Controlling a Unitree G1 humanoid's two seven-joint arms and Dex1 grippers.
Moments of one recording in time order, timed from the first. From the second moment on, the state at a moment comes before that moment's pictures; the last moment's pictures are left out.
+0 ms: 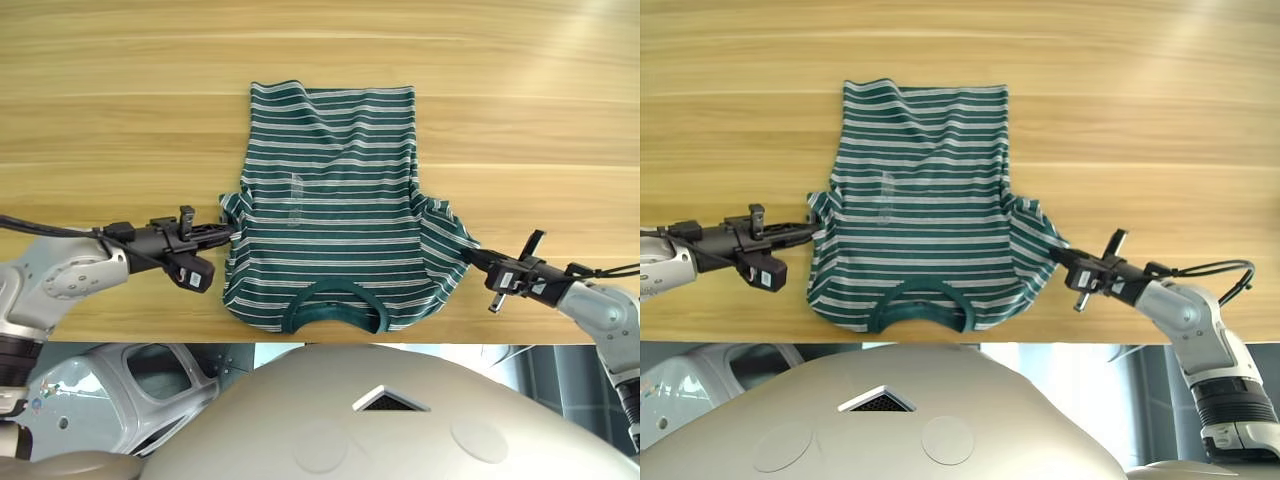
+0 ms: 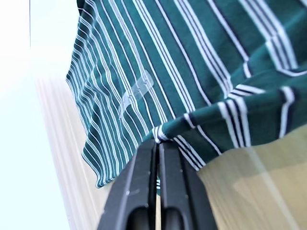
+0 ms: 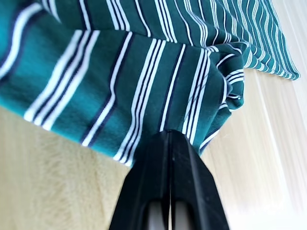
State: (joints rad) left arm 0.20 1.07 -0.13 -0.08 0.48 -0.79 -0.62; right arm 0.41 -0.88 0.05 0.12 -0.18 -0.60 0.63
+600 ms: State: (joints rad) left arm 0.01 0.91 -0.28 -0.08 0.55 -0.81 -0.62; right arm 0.41 -0.85 0.08 0.11 -0.19 -0.59 0.62
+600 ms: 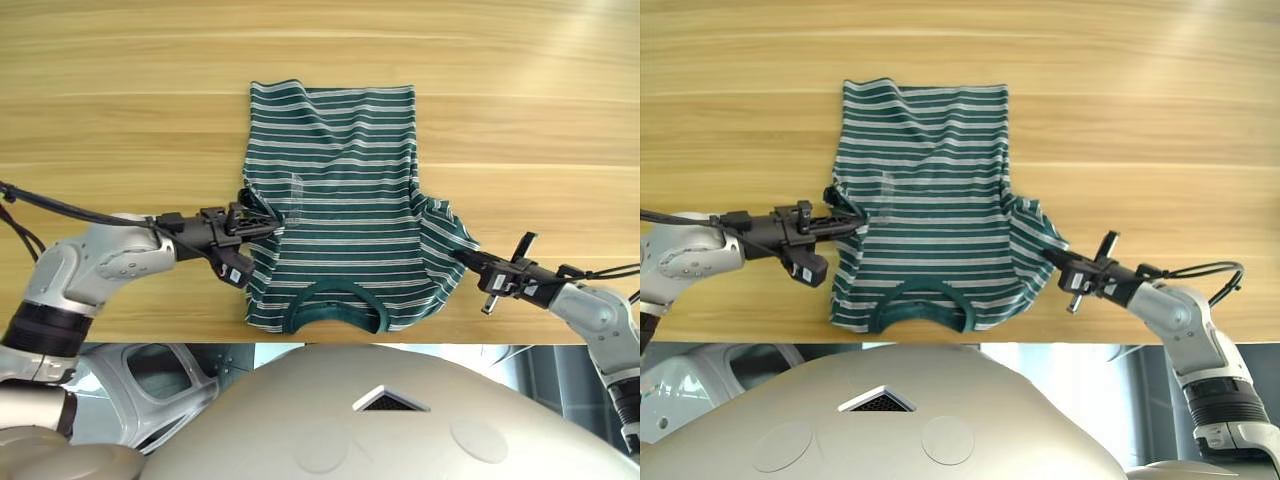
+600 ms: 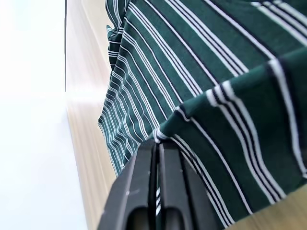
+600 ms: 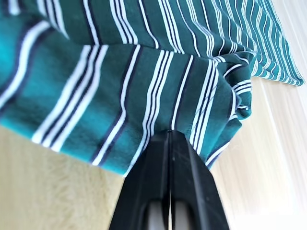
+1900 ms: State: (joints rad) left arm -0.04 0.69 -0.28 -0.07 0.13 -0.73 -0.62; right arm 0.42 -0.95 -0.14 0.10 -0.09 -0.59 0.67
